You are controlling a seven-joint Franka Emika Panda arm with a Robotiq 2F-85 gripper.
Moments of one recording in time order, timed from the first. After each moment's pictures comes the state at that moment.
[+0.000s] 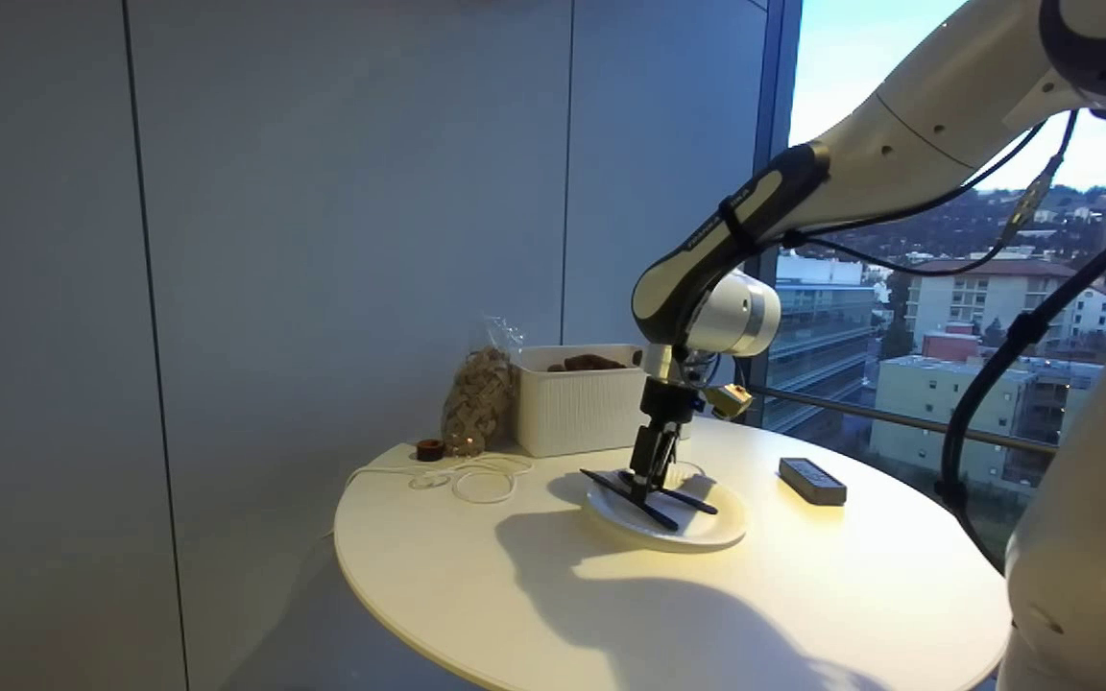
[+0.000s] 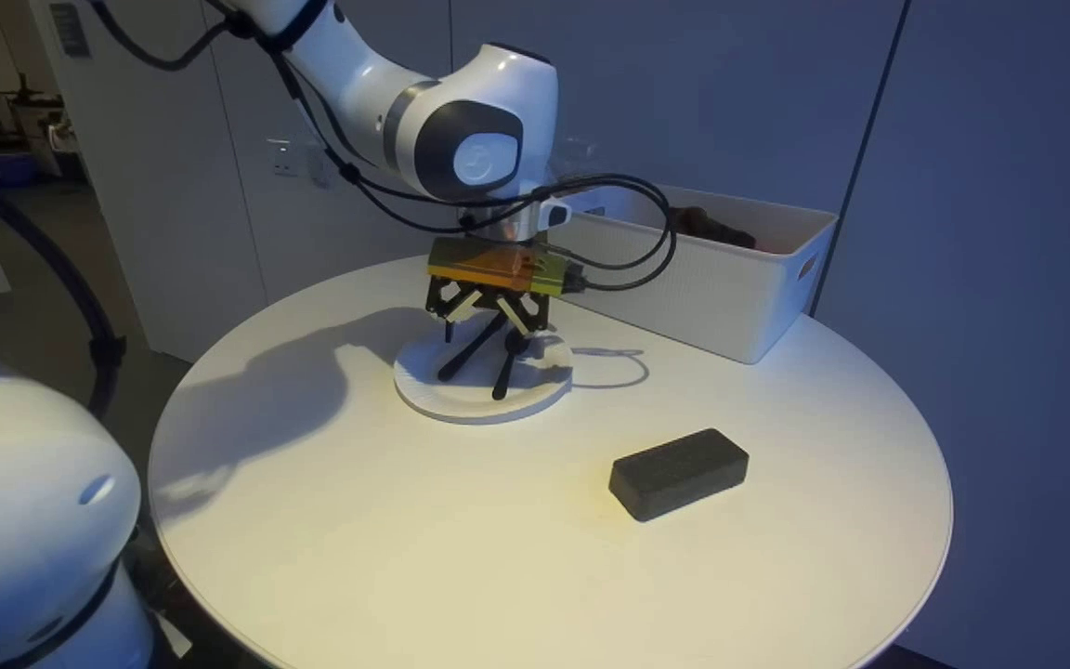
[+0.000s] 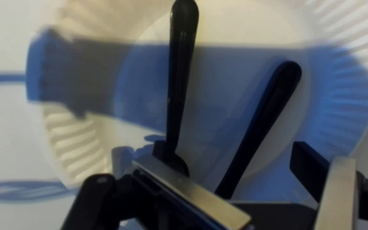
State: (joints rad) arm -0.06 -0.20 -0.21 -2.50 0.17 2.34 -0.73
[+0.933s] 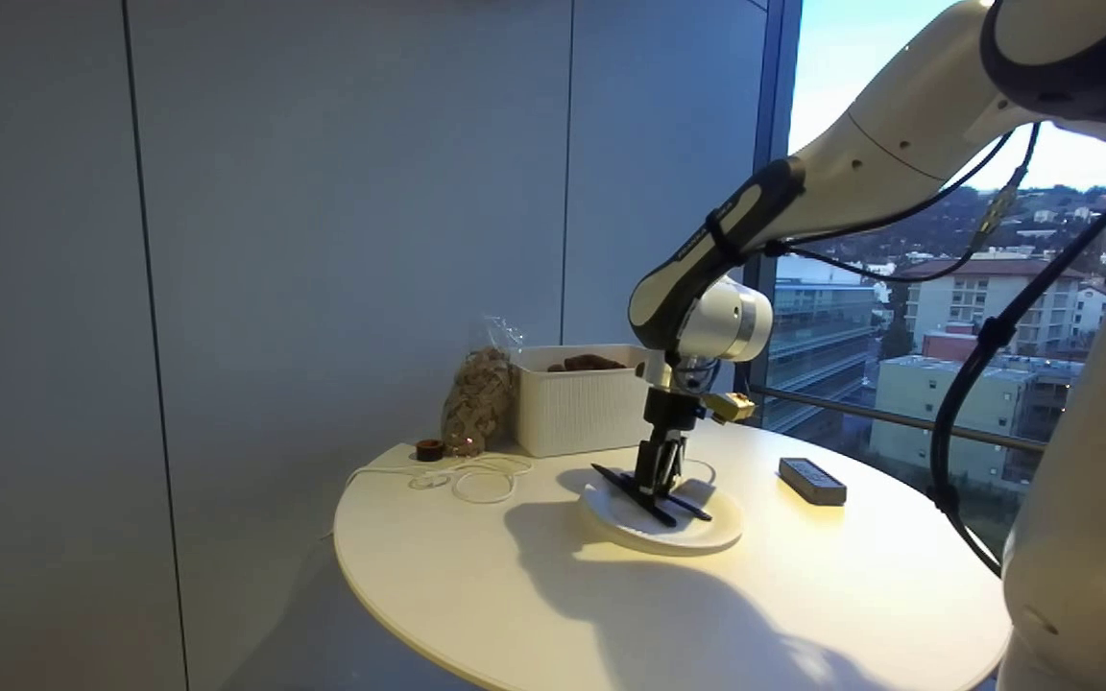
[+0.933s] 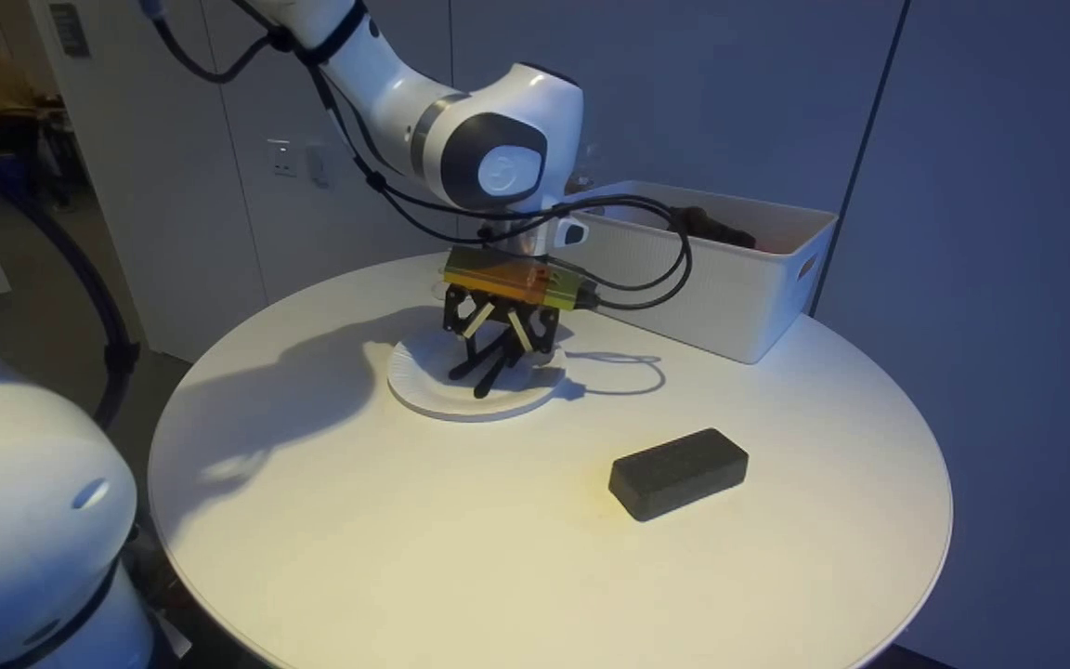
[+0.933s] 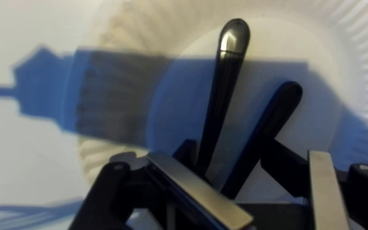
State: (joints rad) arm -0.08 -0.12 -0.22 -2.45 0.18 2.29 -0.72
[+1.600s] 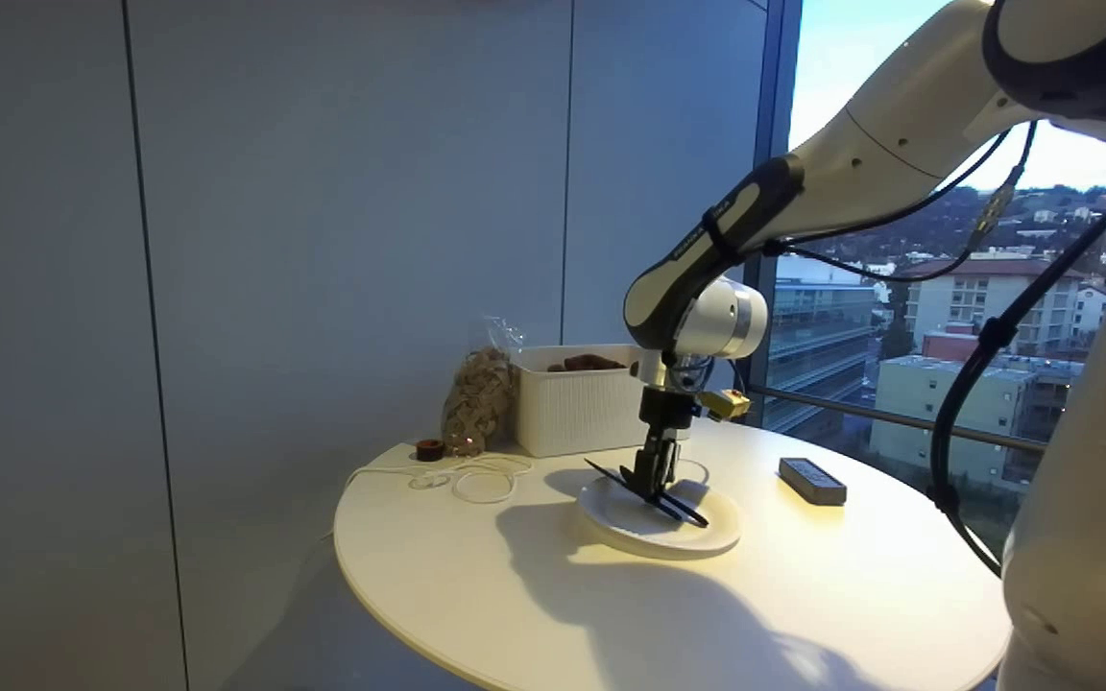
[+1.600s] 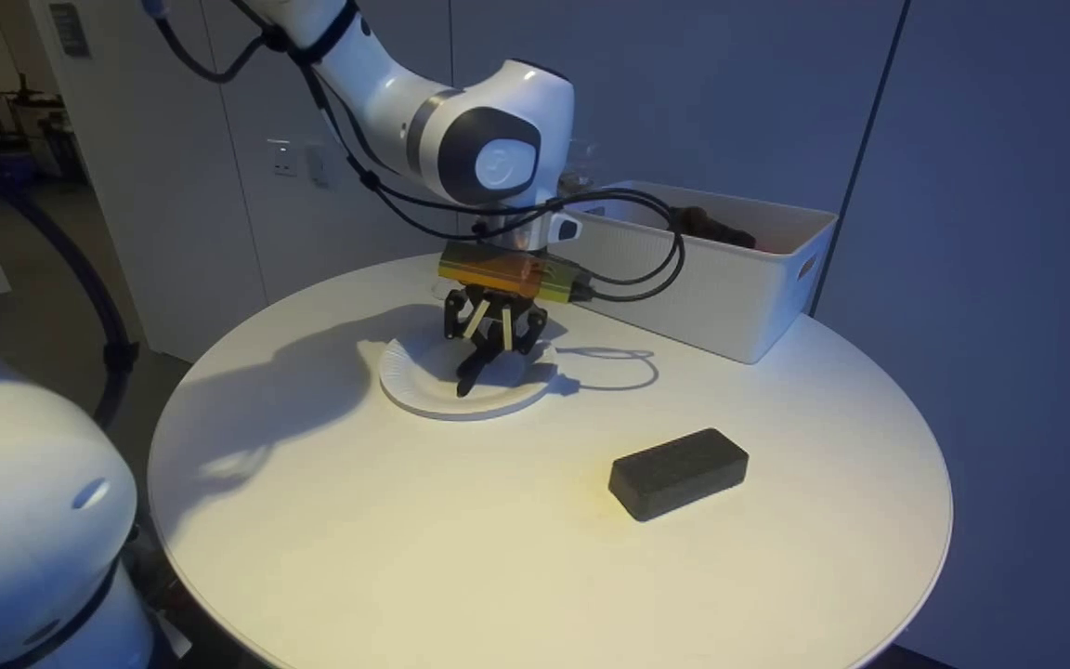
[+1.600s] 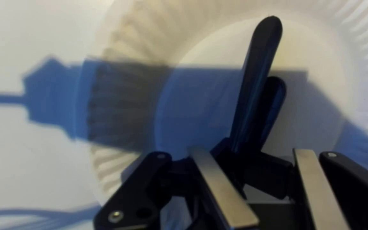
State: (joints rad) arm -0.08 -0.13 -0.20 -2.44 0.14 2.27 -0.69
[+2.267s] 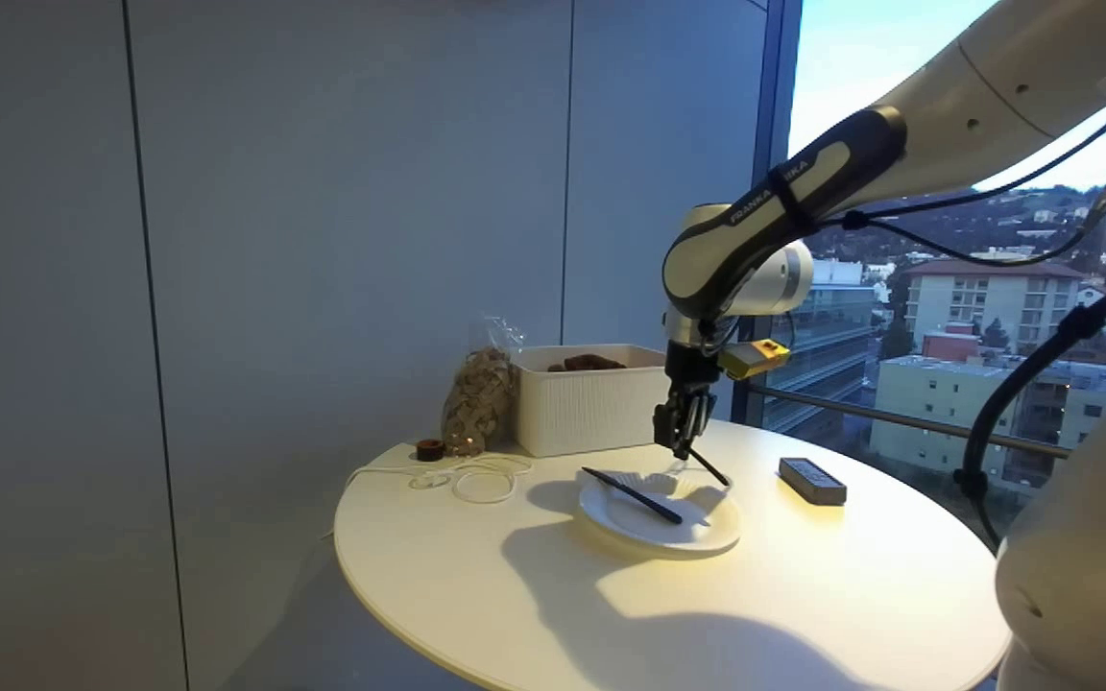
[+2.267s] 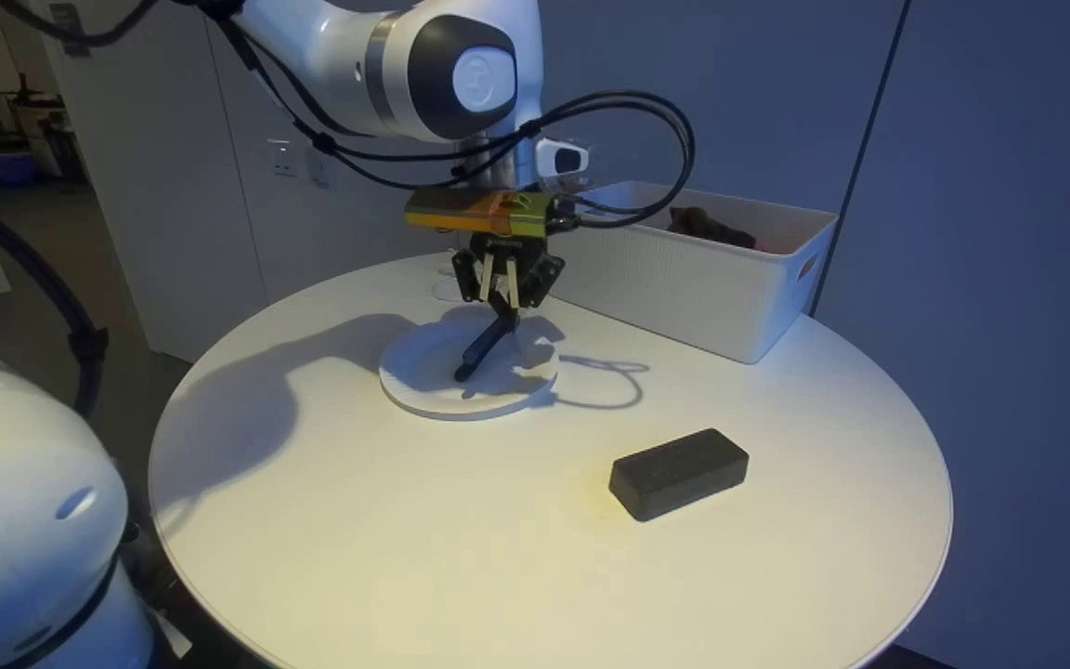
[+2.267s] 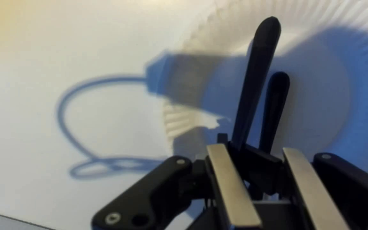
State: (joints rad) arm -0.12 -0.36 -0.17 -2.51 -0.11 2.27 -0.30
